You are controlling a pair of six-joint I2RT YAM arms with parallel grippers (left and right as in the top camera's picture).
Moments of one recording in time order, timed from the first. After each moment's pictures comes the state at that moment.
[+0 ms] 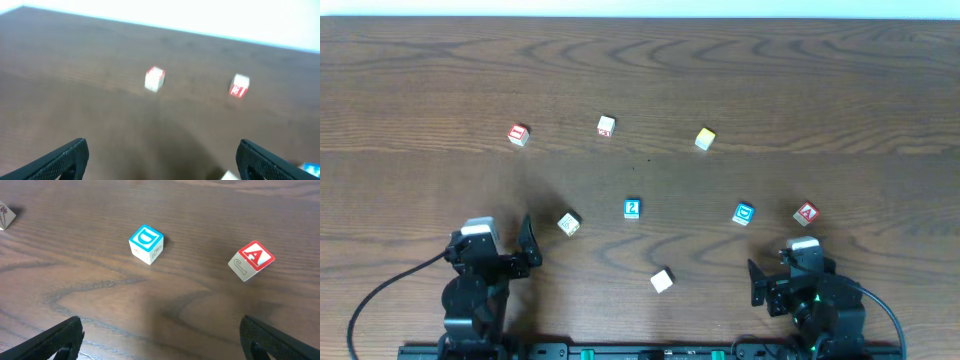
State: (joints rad) left arm -0.04 0.01 0.14 -0.40 -0.05 -0.15; right arm 0.10 0.02 0.21 -0.86 -0.07 -0.04
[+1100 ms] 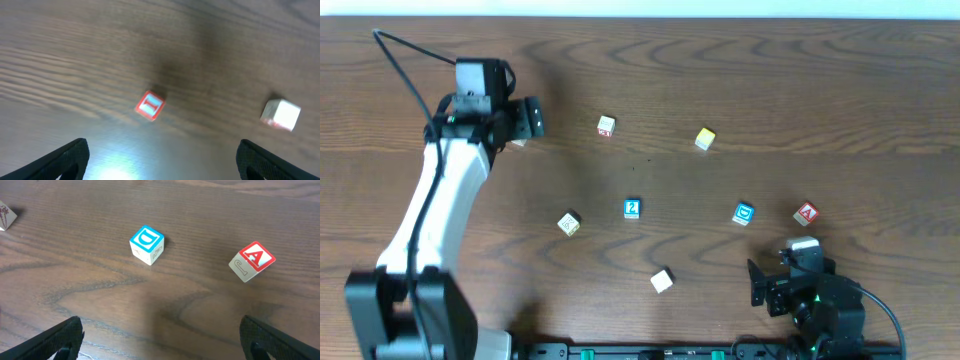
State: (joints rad) left arm -0.02 1.65 1.27 -0.61 -0.06 -0.23; right arm 0.10 0.01 0.21 -0.86 -0.08 -0.04
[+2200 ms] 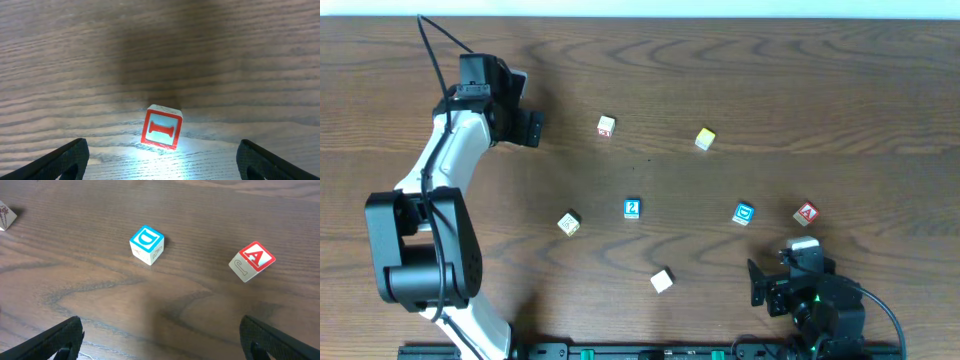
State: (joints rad) left arm 0.05 1.89 1.33 -0.55 0.05 0.25; right arm 0.10 0.01 0.21 -0.86 -0.08 -0.04
